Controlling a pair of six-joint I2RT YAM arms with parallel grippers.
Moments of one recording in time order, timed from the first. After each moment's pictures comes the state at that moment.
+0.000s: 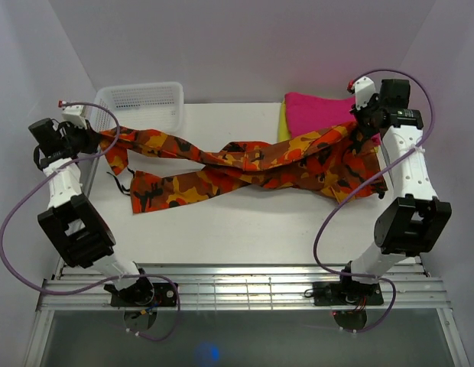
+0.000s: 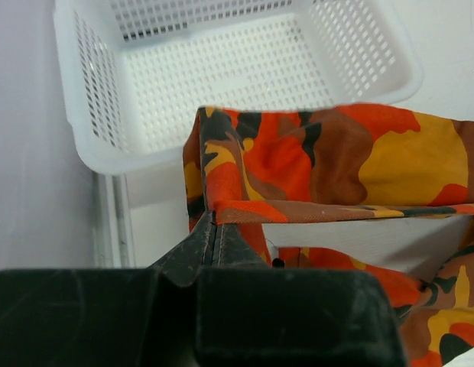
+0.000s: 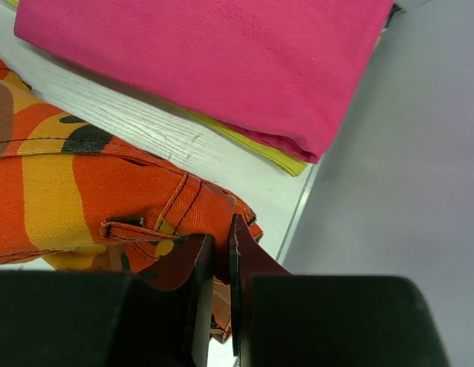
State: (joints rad) left arm 0.55 1.57 1.29 -0.13 0.72 0.36; right arm -0.09 1.61 1.65 -0.76 -0.13 -0.61
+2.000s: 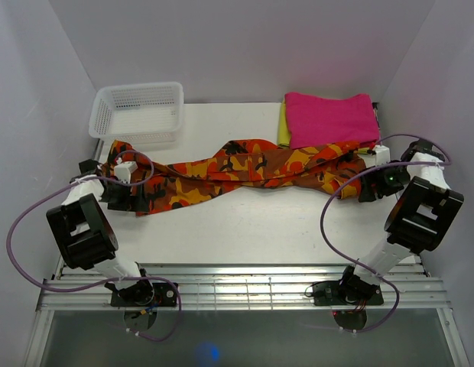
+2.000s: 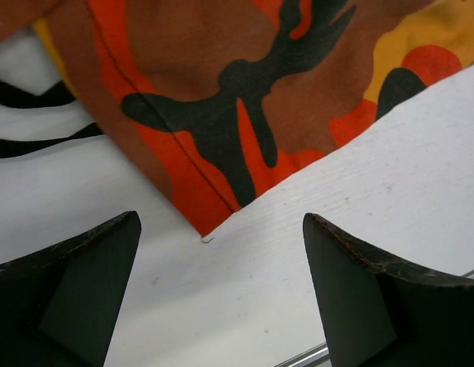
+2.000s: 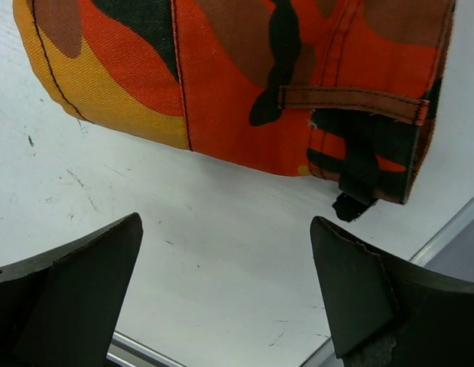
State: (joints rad) left arm 0.44 1.59 0.95 -0.71 0.53 0.58; right arm -0.48 1.72 1.26 -0.94 -0.47 -0.90
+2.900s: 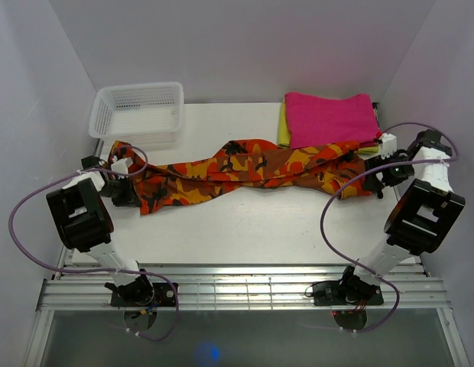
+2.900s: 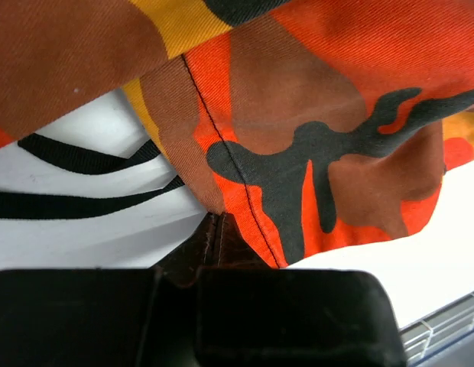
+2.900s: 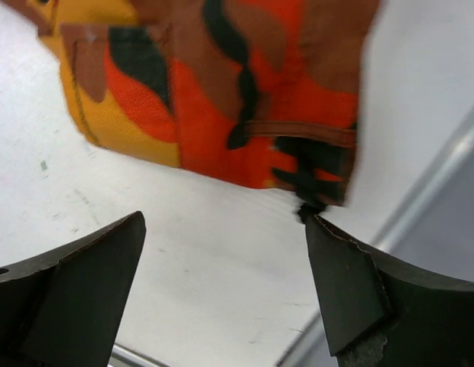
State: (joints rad) left arm 0.43 1.75 1.03 -0.61 0.51 0.36; right arm -0.48 1.72 1.33 -0.96 -0.53 -0.89
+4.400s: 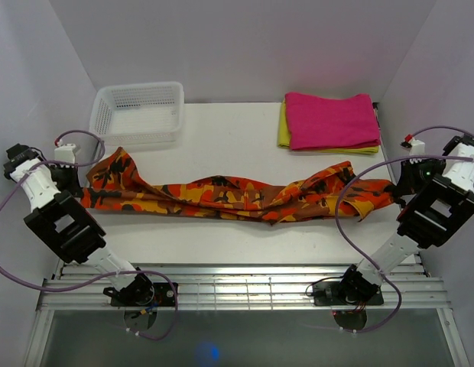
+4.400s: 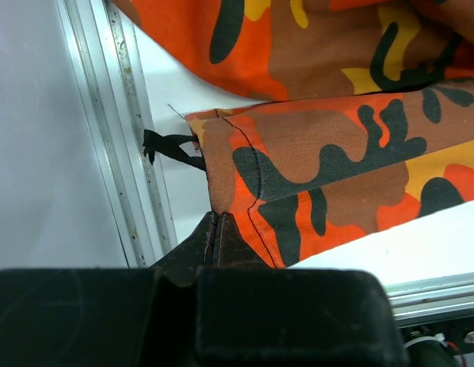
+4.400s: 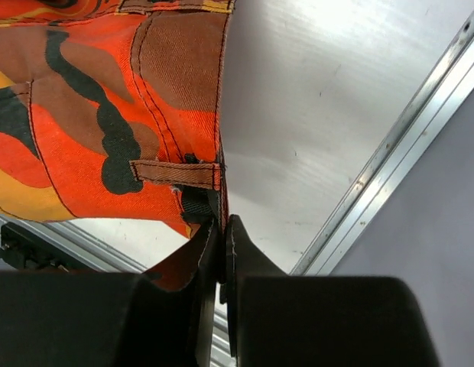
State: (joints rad) left arm 0.77 1.70 1.49 -1.06 0.43 0.80; right arm -0.68 1.85 1.62 -1.34 -0.56 -1.07
